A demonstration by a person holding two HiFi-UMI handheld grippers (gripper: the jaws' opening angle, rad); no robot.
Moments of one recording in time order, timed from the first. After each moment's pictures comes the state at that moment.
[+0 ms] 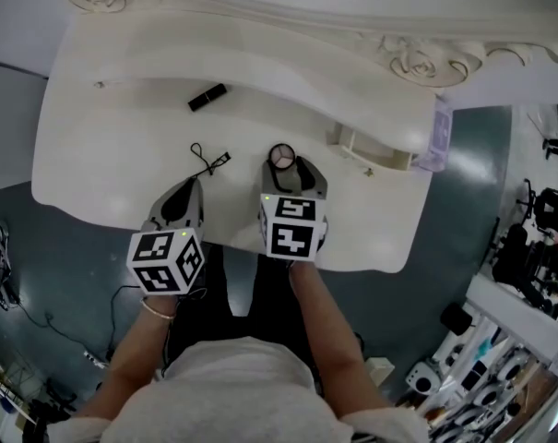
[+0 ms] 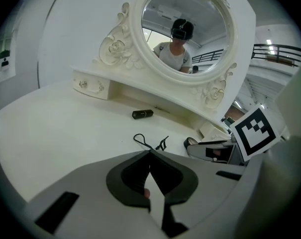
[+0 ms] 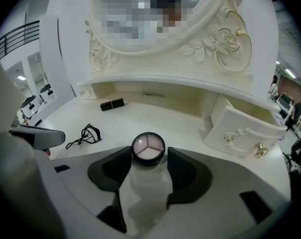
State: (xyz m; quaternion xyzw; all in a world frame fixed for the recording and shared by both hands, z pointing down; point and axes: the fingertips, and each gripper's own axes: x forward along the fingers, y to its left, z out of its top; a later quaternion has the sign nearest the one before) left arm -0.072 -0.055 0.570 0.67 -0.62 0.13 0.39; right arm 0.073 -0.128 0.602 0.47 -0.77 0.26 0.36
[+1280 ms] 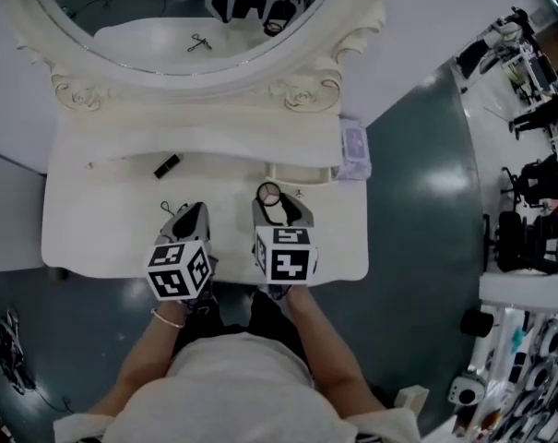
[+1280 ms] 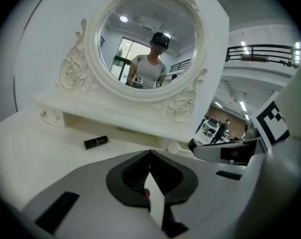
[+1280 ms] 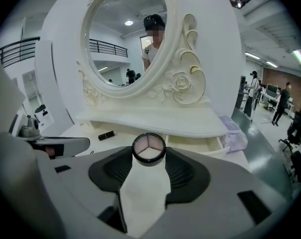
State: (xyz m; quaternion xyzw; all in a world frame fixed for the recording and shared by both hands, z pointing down) left arm 0.022 -0.100 0.485 0.75 -0.58 0.10 0.32; right arm 0.159 -0.126 0.489 0.53 -0.77 0.25 0.26
